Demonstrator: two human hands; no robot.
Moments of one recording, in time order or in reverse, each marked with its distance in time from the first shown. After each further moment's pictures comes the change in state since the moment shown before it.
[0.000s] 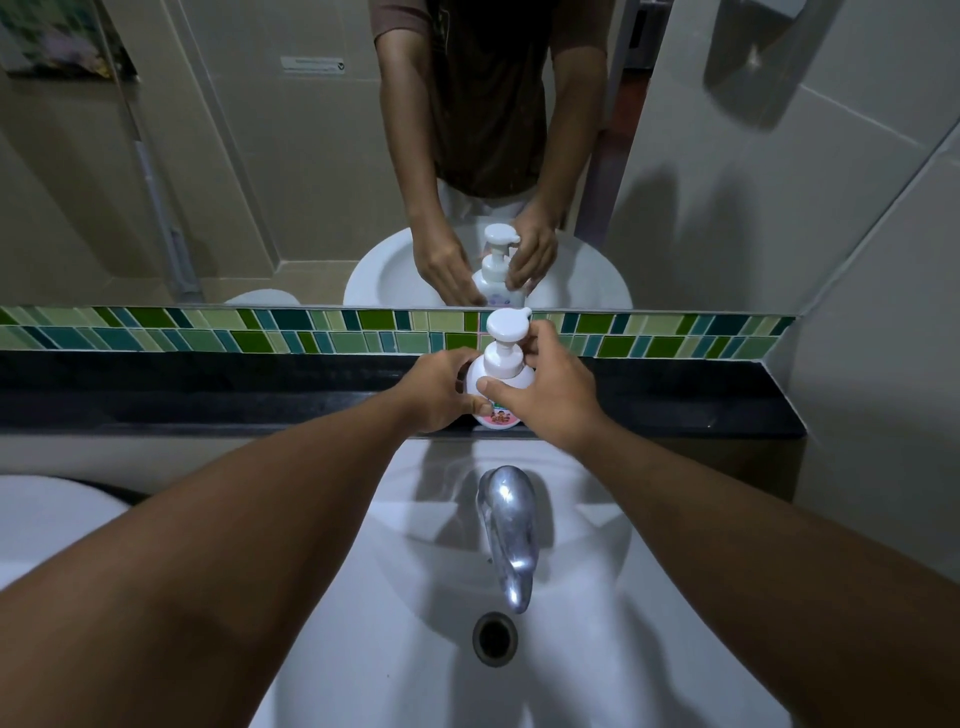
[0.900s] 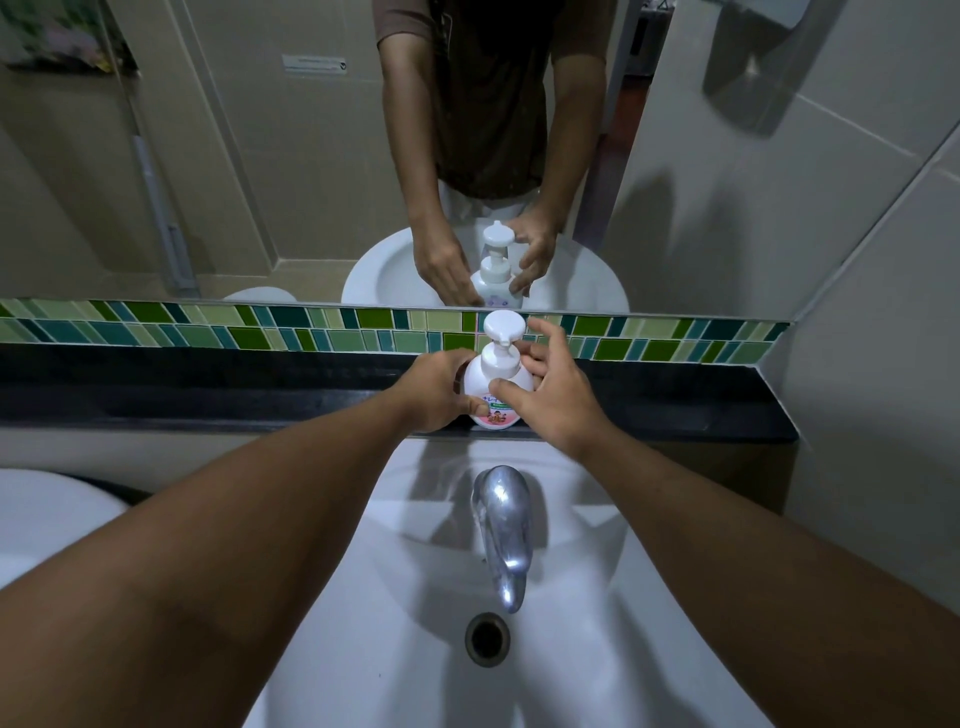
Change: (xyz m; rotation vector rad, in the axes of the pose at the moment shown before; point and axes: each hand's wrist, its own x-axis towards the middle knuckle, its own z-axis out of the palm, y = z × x) left_hand -0.003 0.004 0.001 0.063 0.026 -0.011; right_hand -0.004 0.010 -0.005 0.293 -0.110 0.059
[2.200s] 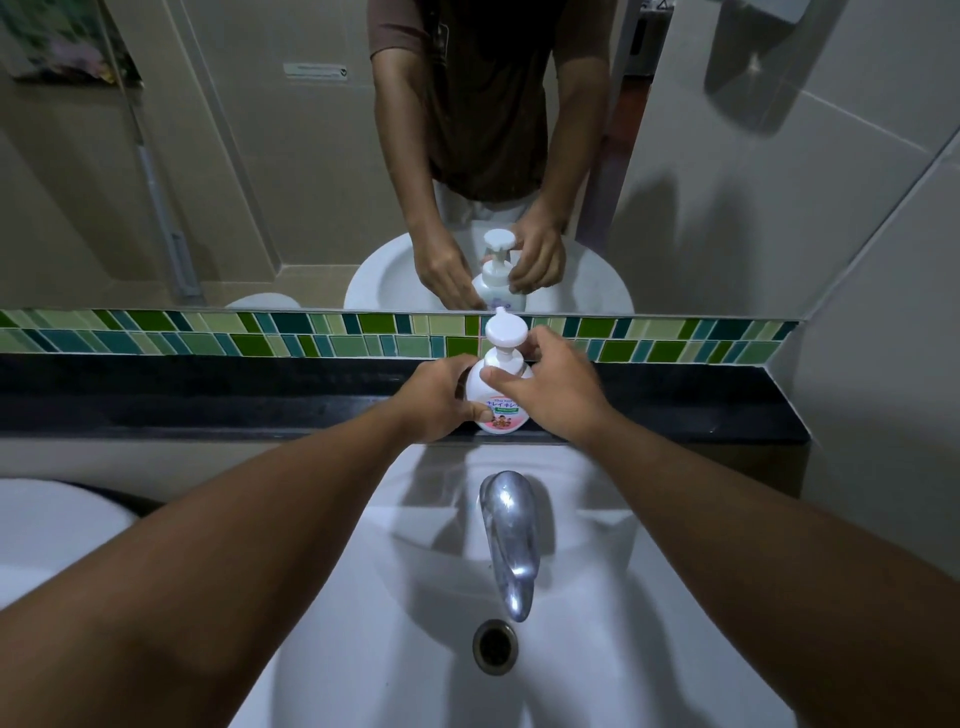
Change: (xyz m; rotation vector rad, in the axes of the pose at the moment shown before) left_hand -0.004 -0.001 0.000 -0.029 0.005 0.035; right_hand 0.018 -0.014 0.002 -0.332 0.090 0.013
